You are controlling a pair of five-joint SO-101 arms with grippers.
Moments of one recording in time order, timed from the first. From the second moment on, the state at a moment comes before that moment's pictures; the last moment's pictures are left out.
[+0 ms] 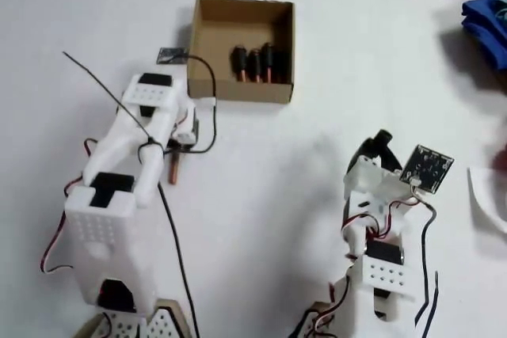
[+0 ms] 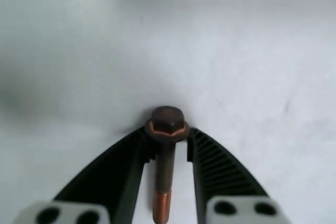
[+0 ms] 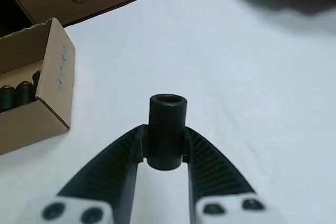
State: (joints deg) left arm -0.1 27.7 0.0 66.9 9.5; right arm 9.6 -60.3 92.9 -0.6 -11.9
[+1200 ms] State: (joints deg) left arm 0.4 23.3 -4.6 74.5 12.4; right arm 5.1 -60.3 93.7 -0.6 -11.9
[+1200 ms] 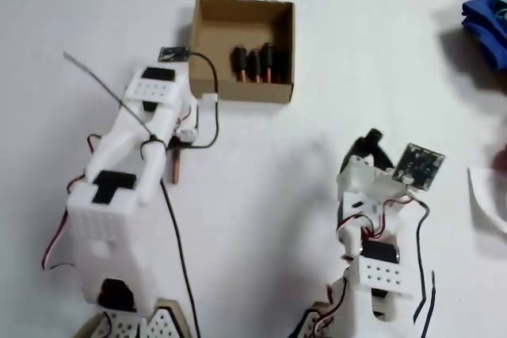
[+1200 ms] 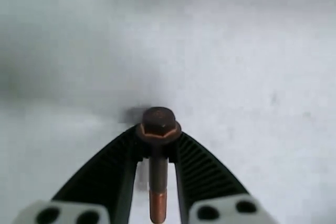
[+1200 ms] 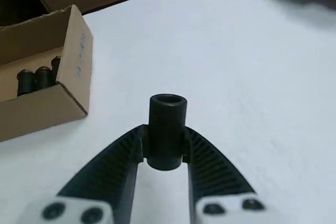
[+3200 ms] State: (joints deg) left arm 19.2 -37.3 35.6 20.4 19.5; right arm -24.3 5.3 80.6 -84.5 5.7
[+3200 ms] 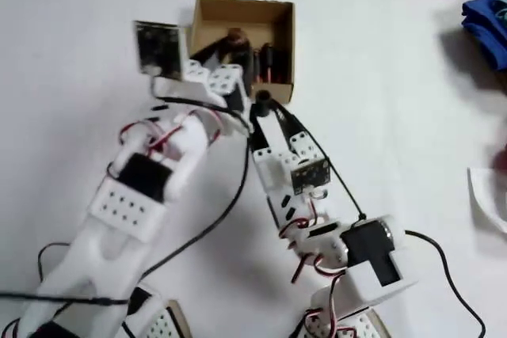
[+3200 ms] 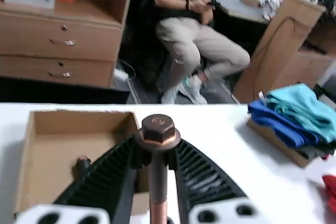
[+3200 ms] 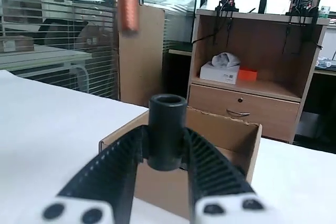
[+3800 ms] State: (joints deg) left arm 21.6 -35.5 36.2 15.8 11.3; right arm -23.8 5.8 80.5 -84.5 5.7
